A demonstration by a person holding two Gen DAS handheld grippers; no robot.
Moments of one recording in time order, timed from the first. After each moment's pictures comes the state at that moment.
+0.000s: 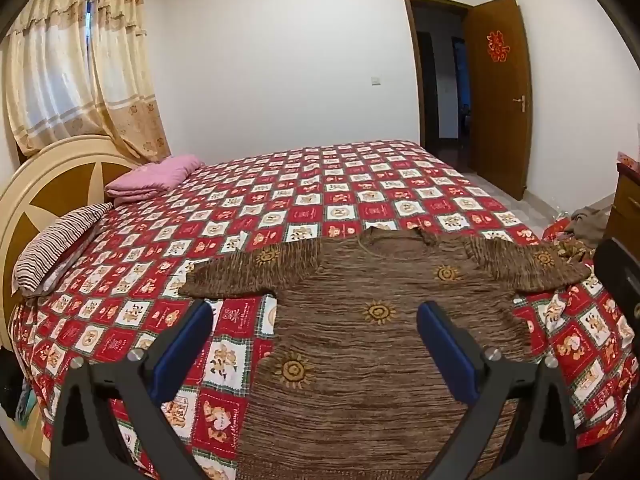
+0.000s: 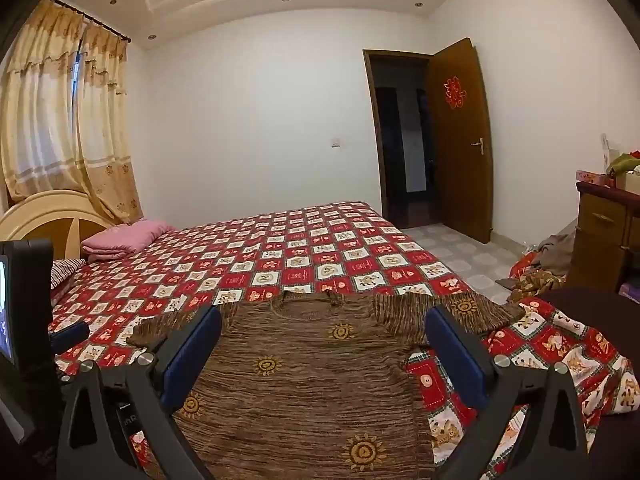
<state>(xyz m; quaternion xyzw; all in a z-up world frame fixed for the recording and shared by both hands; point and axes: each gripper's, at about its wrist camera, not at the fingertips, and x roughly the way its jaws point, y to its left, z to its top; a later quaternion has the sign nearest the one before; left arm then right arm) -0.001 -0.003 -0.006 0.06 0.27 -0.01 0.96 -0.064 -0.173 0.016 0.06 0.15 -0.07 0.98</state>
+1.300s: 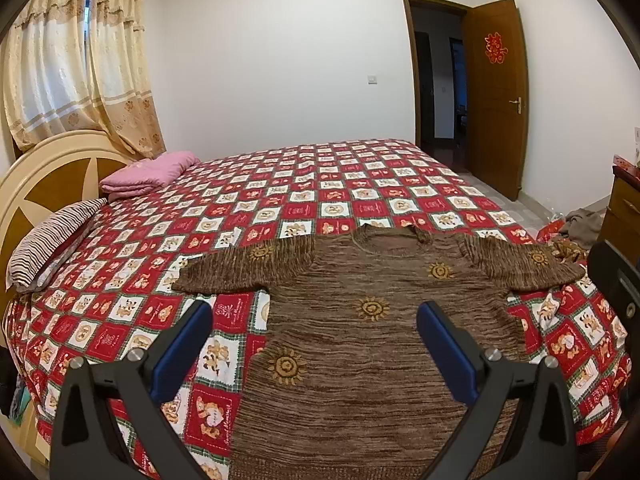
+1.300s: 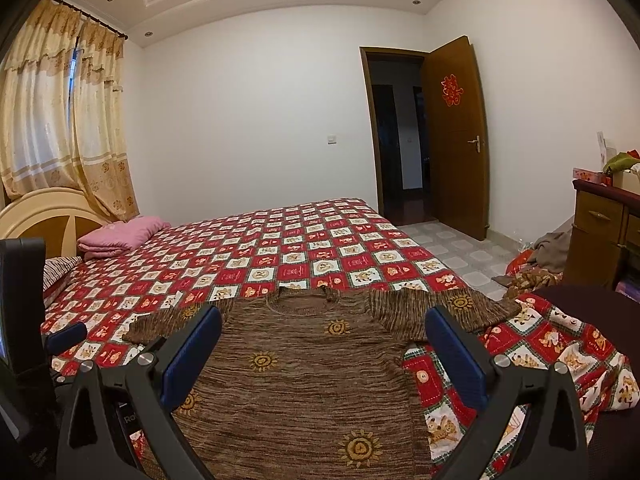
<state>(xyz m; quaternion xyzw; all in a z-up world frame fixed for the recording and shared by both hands) 0.000 -0.006 -0.009 0.05 0.27 -0.02 0.96 -0.065 -0.176 0.011 0.06 0.16 -0.08 0.98</state>
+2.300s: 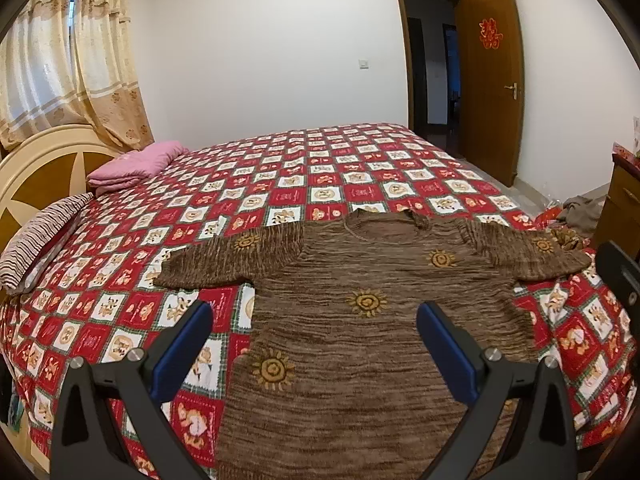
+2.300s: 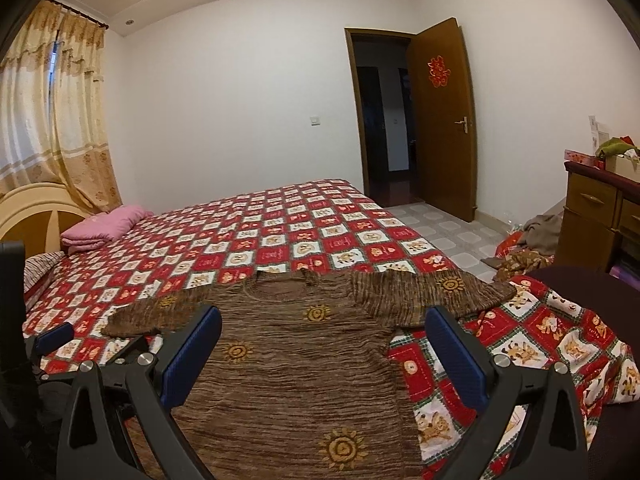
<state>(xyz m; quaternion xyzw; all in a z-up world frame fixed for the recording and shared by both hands) 0.031 -0.015 -0.033 0.06 0.30 -0.03 0.95 -0.027 -0.206 -0.015 0.07 0.20 -0.11 0.97</state>
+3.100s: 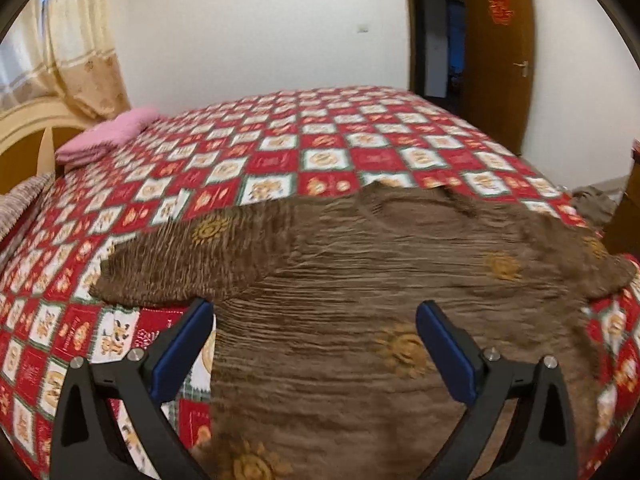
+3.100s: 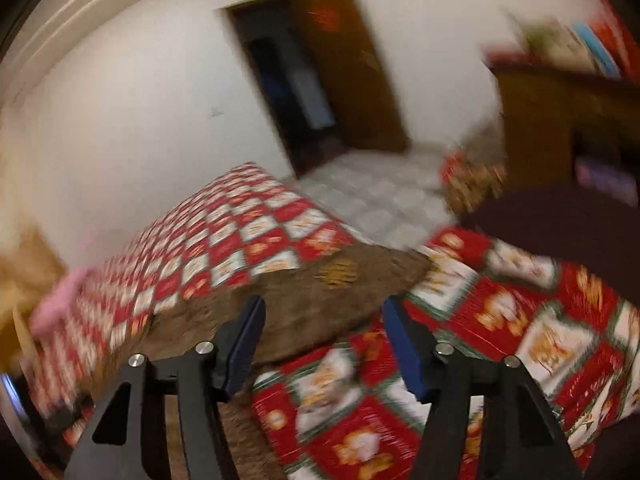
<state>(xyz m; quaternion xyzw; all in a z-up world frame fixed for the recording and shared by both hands) 0.172 -0.005 -0.116 0.05 0.36 -0.04 0.93 0.010 -0.469 -0.078 0.31 0.24 -0.21 0.90</state>
